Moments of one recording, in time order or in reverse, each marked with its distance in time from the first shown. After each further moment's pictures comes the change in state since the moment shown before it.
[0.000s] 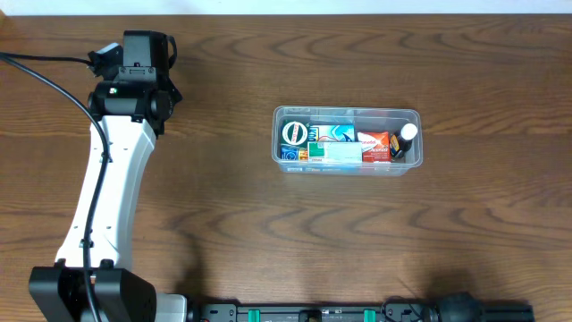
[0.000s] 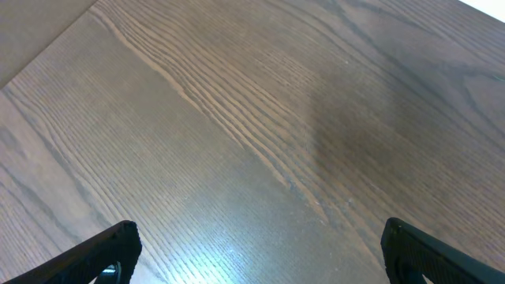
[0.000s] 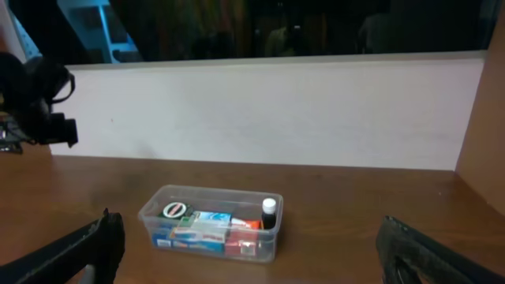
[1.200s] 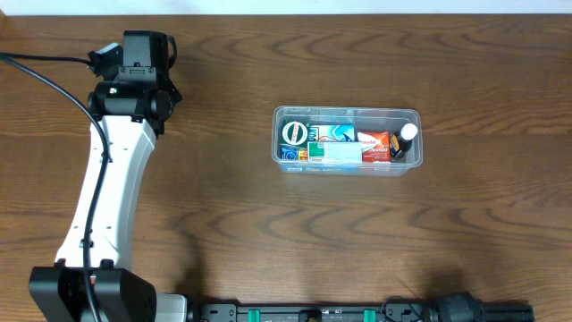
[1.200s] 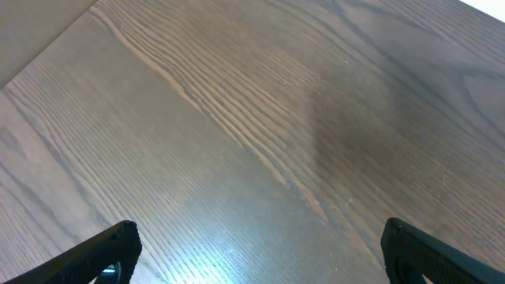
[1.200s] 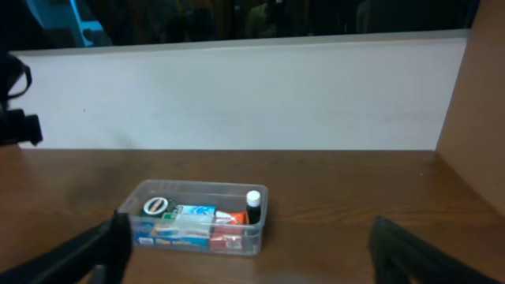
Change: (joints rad) left arm 0.000 0.000 0.000 0.000 0.000 0.000; right arm 0.000 0.090 -0.041 0.043 0.063 0.006
